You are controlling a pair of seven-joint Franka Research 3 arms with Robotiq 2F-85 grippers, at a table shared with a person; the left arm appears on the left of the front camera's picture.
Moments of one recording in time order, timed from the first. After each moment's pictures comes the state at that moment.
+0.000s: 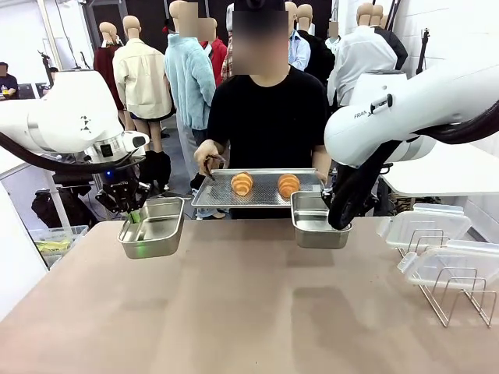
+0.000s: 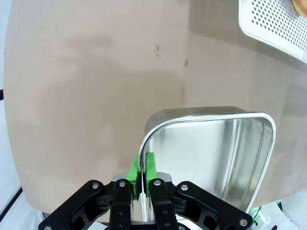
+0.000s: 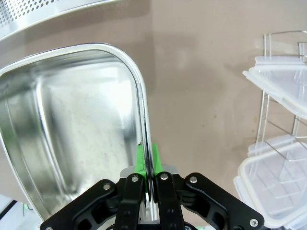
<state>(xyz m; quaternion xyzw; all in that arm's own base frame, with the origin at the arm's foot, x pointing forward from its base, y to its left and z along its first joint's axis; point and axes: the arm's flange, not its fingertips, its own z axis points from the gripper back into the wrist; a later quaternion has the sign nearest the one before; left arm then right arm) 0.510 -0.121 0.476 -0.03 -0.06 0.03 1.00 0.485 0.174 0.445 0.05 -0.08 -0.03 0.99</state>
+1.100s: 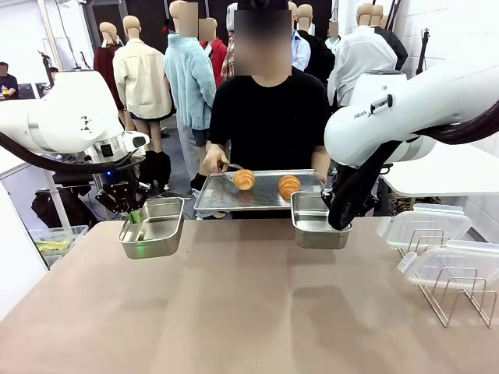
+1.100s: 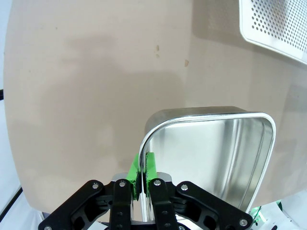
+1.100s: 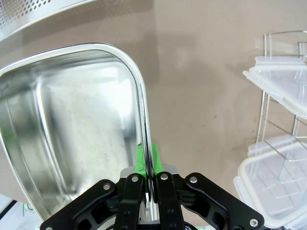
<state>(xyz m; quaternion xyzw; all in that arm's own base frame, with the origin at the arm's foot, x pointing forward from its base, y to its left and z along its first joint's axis) 0.510 -0.121 0.476 -0.03 -0.06 0.03 1.00 0.485 0.174 0.445 0.05 -0.08 -0.03 0.99</state>
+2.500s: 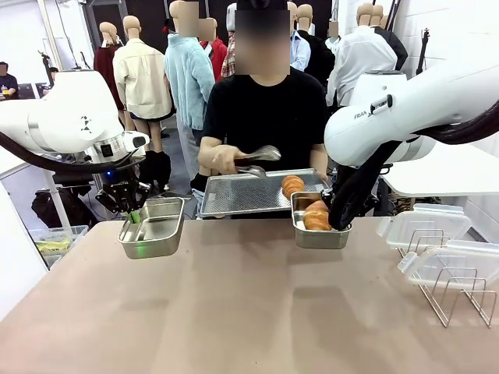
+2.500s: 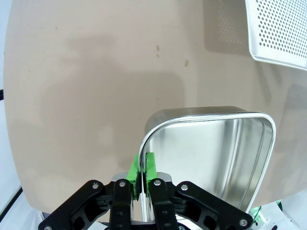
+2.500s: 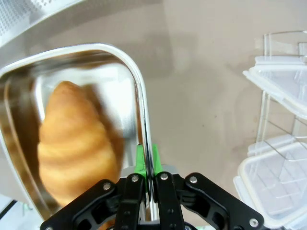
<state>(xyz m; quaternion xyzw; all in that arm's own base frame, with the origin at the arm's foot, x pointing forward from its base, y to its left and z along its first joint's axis) 0.510 -0.121 0.476 -0.03 -0.06 0.03 1.00 0.485 0.174 0.445 0.05 -0.08 -0.03 0.99</state>
